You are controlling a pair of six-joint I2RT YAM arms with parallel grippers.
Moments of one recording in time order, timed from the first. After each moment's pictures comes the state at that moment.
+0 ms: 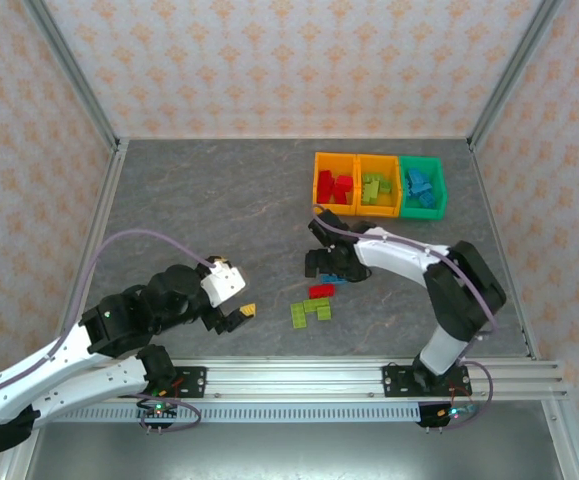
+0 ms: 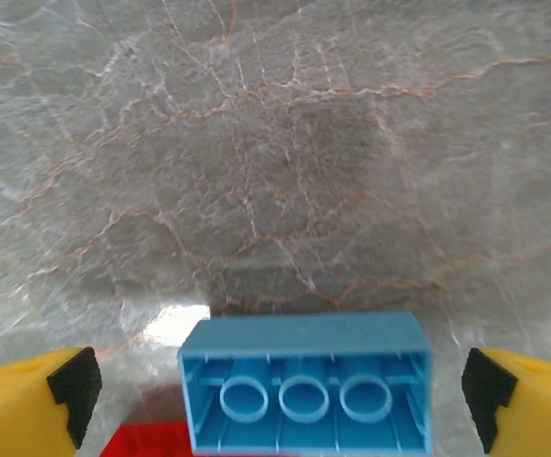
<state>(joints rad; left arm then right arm) -0.95 0.64 0.79 -0.76 -0.13 0.16 0.68 1.70 1.05 -0.70 0.05 0.68</state>
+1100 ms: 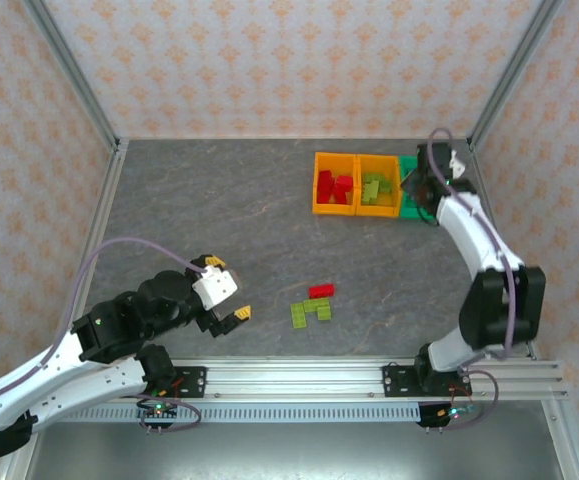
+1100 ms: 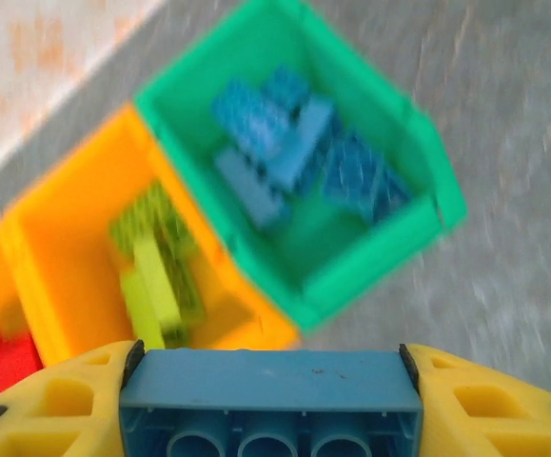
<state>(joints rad) -0.95 0.56 0.75 -0.75 -0.16 0.19 0.04 1.60 1.34 -0.62 0.22 0.75</state>
